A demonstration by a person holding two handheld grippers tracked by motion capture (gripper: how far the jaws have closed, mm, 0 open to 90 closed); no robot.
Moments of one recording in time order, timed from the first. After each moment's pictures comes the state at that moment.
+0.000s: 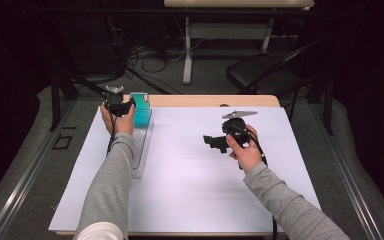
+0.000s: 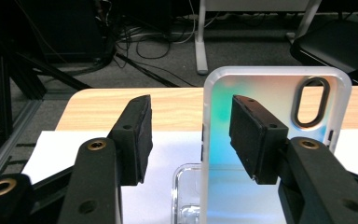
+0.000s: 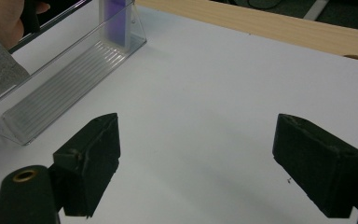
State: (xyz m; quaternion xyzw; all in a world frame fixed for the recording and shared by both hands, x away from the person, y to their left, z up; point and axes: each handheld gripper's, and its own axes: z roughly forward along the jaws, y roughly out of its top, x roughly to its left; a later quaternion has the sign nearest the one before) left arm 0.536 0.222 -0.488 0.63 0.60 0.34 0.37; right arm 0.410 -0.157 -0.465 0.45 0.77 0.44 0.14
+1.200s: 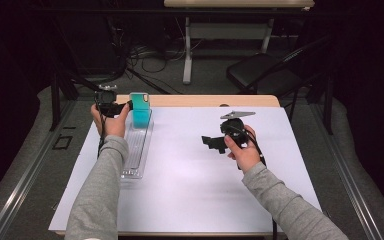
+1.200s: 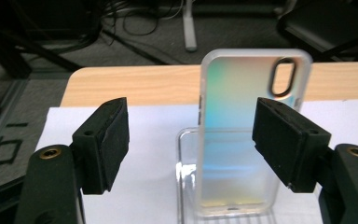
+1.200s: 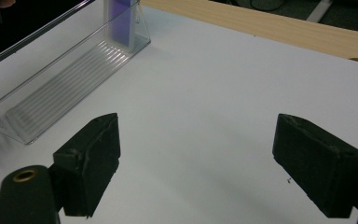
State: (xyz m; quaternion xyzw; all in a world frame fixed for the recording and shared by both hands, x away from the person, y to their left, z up) left arm 0.512 0.238 -0.460 0.65 0.60 0.29 0.36; right arm 0.409 -0.153 -0.465 0.44 0.77 0.44 0.14
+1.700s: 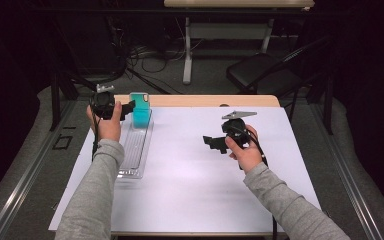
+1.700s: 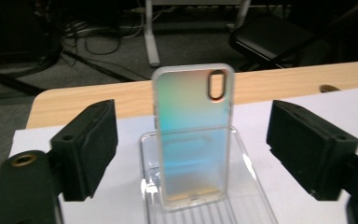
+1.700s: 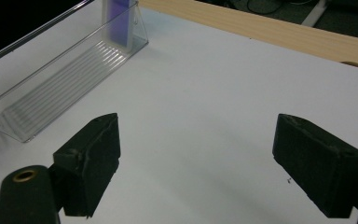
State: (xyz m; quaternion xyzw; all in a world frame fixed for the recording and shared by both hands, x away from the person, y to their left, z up) left arm 0.485 0.238 -0.440 0.68 0.54 0.26 0.42; right arm 0.405 -0.156 -0.462 0.44 0.77 0.43 0.15
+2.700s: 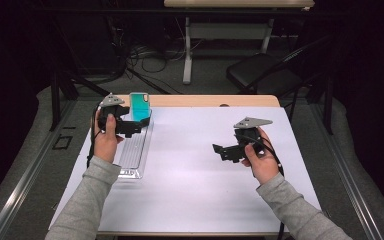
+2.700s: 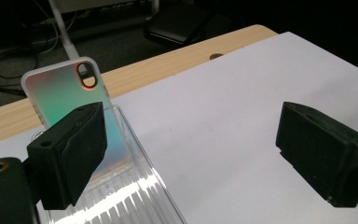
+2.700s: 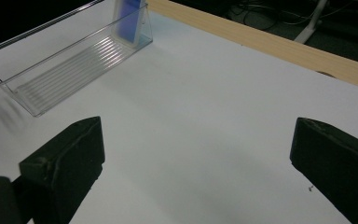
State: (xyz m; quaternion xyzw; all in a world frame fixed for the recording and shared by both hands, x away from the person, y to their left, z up) left arm 0.417 0.208 -0.415 0.77 0.40 0.19 0.46; right arm 0.366 -0.183 -0.446 0.40 0.78 0.44 0.18
